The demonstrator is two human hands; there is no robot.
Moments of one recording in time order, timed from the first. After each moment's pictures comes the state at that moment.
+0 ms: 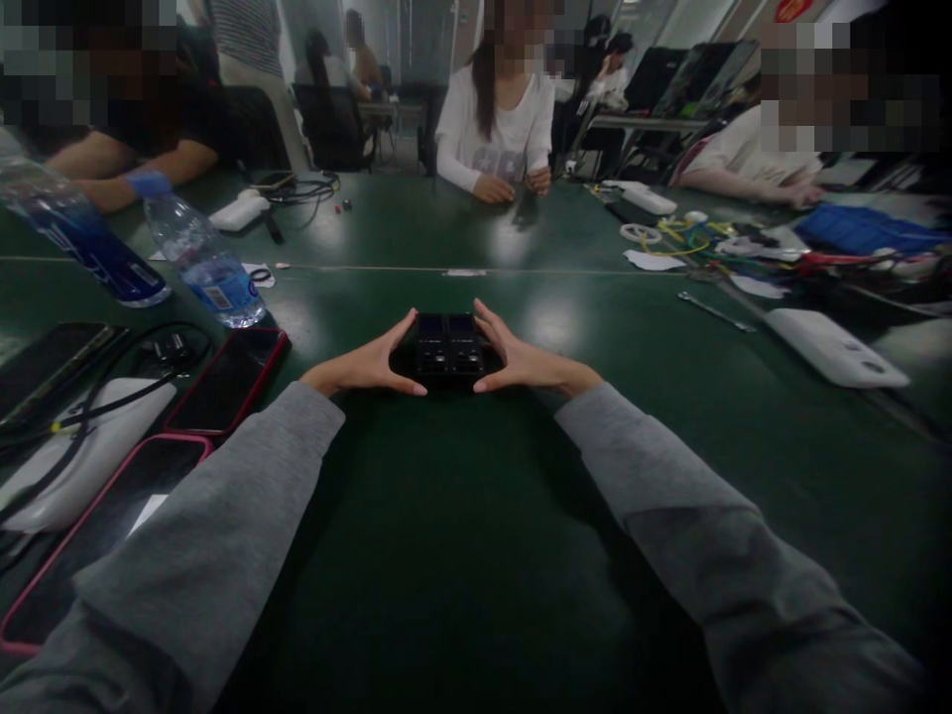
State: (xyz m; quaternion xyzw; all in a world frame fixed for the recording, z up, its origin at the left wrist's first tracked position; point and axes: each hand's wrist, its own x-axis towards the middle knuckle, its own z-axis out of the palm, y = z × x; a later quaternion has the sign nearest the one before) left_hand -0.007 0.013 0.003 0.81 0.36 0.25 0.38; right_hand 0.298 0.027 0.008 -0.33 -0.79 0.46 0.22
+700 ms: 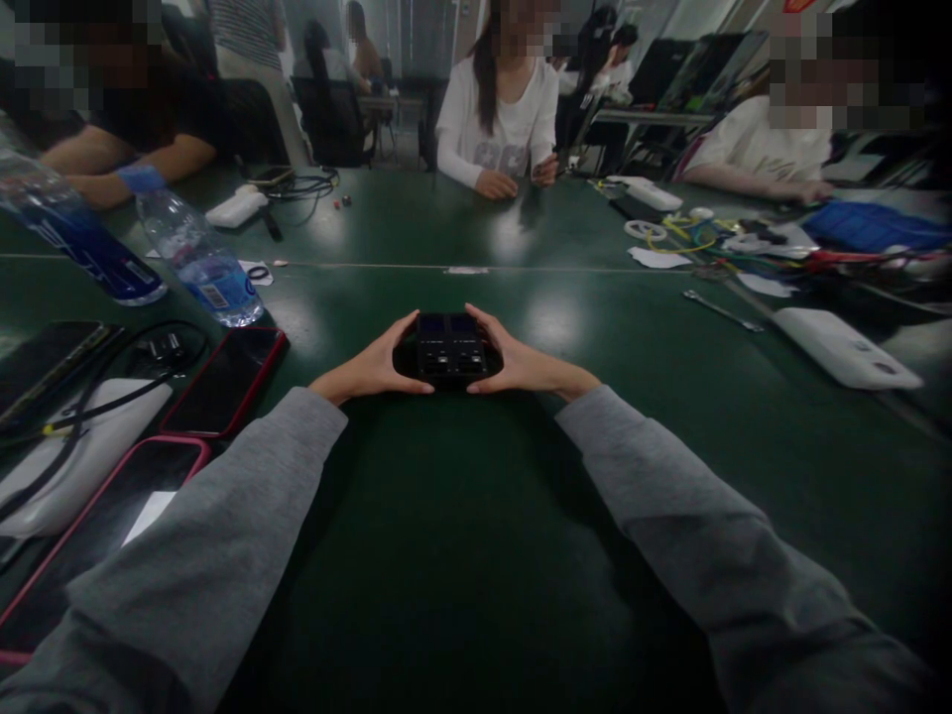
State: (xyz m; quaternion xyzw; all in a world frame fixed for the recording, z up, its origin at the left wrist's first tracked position) left_hand 0.005 0.005 0.002 0.78 0.37 0.29 0.42; right_hand 0.289 0.020 0.020 -0.31 -0.79 0.49 0.21
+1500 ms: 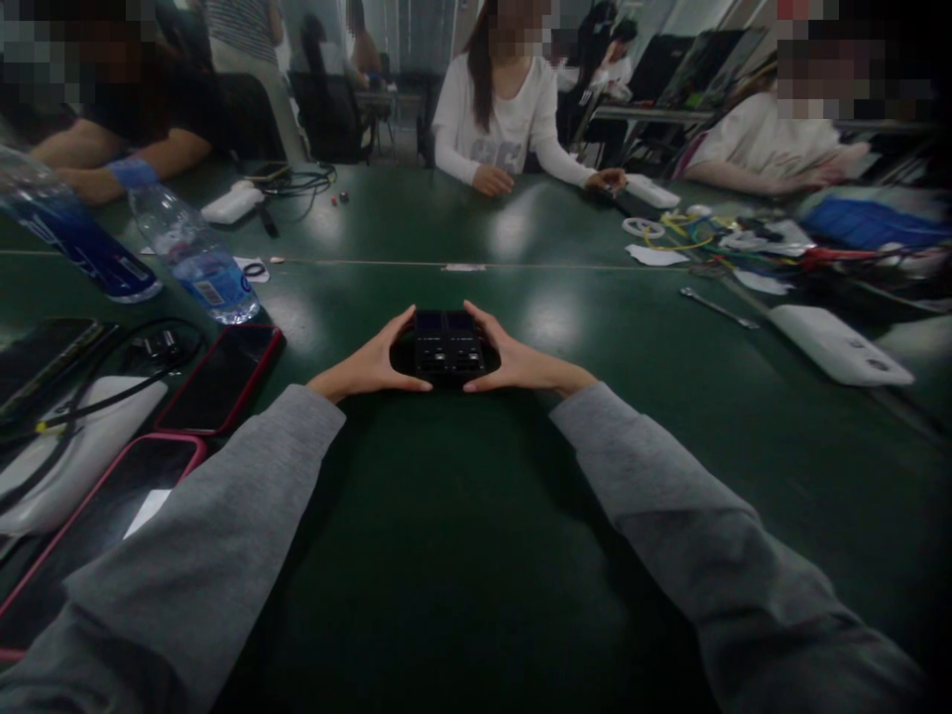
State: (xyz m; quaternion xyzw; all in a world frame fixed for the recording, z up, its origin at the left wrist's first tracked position) left_hand 0.006 0.005 -0.002 0.77 0.38 0.28 0.42; right_hand 0.292 0.020 0.016 -0.32 -0.79 0.48 0.20
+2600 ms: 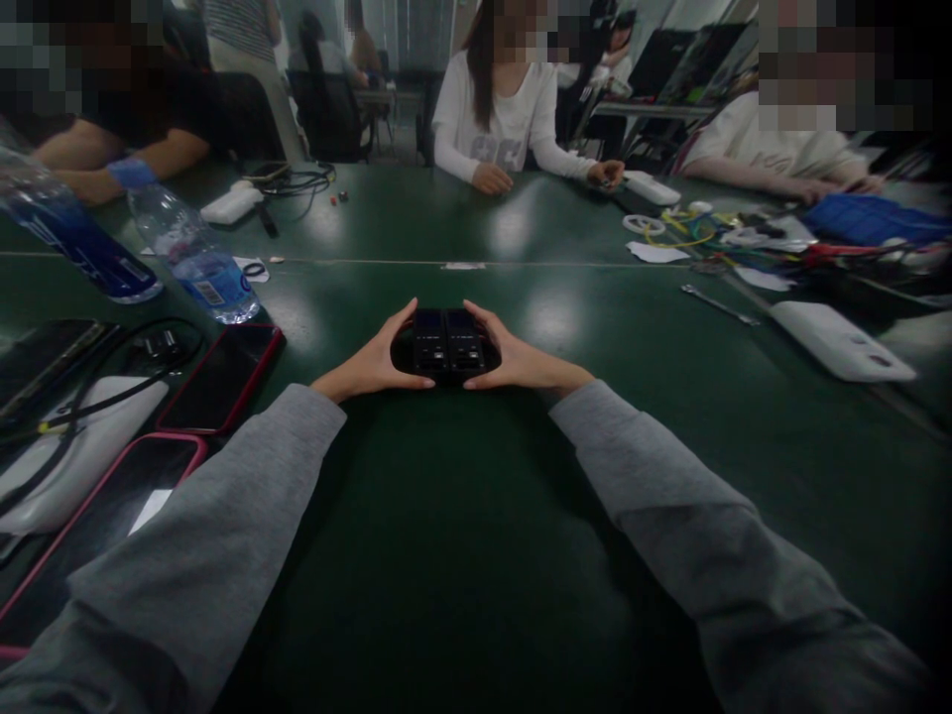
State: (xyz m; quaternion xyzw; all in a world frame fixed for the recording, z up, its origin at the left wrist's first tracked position) left_hand 0.007 0.003 -0.006 0.77 0.37 0.31 0.41; right_hand 0.293 0.018 0.014 -0.32 -0.78 0.49 0.21
